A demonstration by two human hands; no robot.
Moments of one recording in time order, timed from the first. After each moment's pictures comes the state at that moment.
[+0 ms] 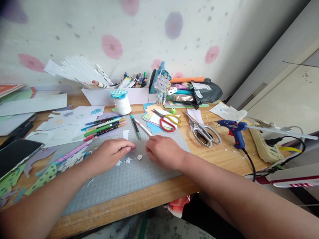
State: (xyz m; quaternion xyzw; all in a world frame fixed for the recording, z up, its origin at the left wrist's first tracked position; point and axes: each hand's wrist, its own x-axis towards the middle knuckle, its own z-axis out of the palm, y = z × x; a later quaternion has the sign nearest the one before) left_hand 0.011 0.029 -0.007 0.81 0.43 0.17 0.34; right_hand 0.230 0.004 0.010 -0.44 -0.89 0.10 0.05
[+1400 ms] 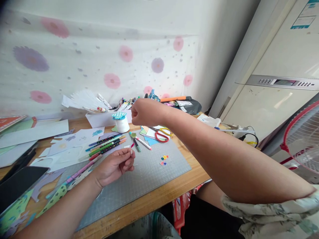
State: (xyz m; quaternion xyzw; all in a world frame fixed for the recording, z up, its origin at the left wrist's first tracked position) left_hand 0.011 0.025 -0.001 0.43 0.26 0.29 0.81; right_hand 0.195 0.028 0.175 -0.53 -0.84 0.05 0.10
